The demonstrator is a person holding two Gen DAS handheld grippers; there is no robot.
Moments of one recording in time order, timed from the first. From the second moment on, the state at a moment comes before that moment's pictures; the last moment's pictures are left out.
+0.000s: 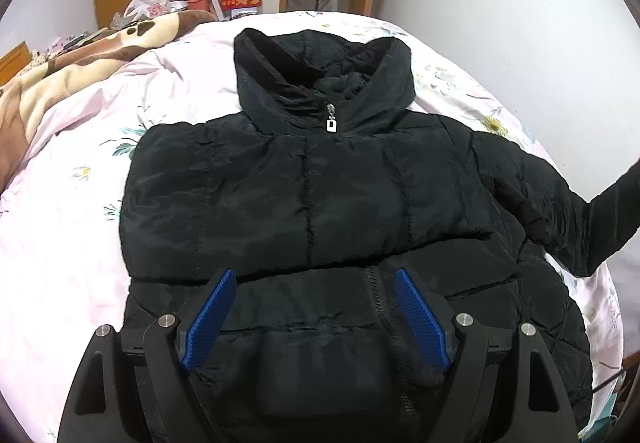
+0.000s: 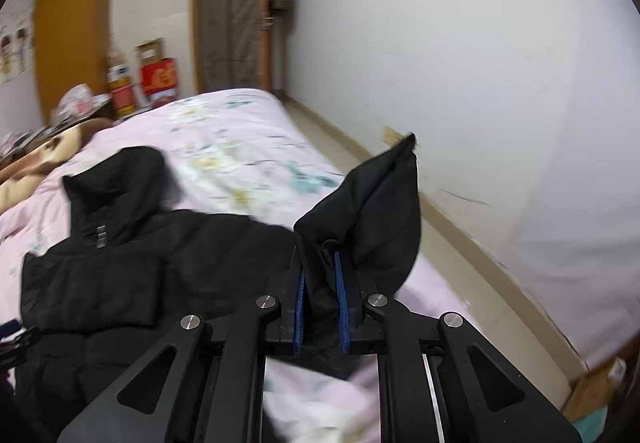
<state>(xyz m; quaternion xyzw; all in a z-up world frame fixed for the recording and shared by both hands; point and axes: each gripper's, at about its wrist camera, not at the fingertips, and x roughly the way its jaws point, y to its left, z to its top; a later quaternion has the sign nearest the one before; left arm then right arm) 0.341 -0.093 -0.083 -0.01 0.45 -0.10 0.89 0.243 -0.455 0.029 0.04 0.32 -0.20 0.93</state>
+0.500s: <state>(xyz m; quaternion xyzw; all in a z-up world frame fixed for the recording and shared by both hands) 0.354 -0.041 -0.088 -0.04 0.45 -0.08 0.89 0.313 -0.319 0.016 0.01 0.32 -0.07 0.95</state>
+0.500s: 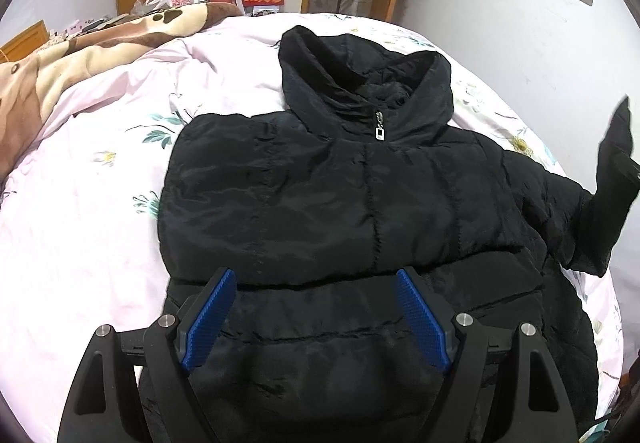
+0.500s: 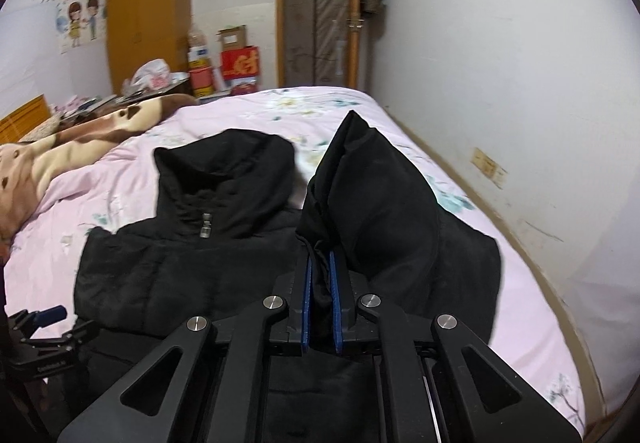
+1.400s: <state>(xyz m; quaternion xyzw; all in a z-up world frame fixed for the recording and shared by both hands) 0.384 0.058 -0.096 -0.14 0.45 -0.06 0.88 0.387 -0.129 -0.046 -0.01 0.38 0.09 0.92</state>
